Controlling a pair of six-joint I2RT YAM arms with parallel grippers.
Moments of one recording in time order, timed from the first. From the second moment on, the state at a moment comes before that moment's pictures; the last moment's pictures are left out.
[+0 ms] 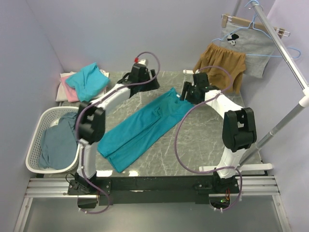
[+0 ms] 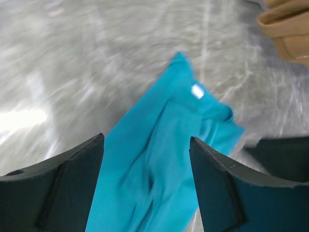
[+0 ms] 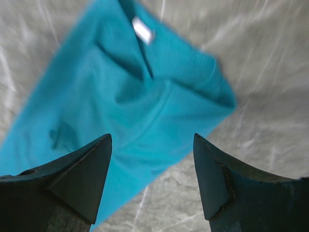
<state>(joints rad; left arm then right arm) -0.49 2.00 1.67 -0.24 0.00 -0.58 0.20 1.81 1.37 -0.39 -0.05 0.43</state>
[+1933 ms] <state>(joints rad) -0.47 2.48 2.01 -0.16 0.34 -0.41 0.30 2.00 1.40 -0.48 0.03 0.57</state>
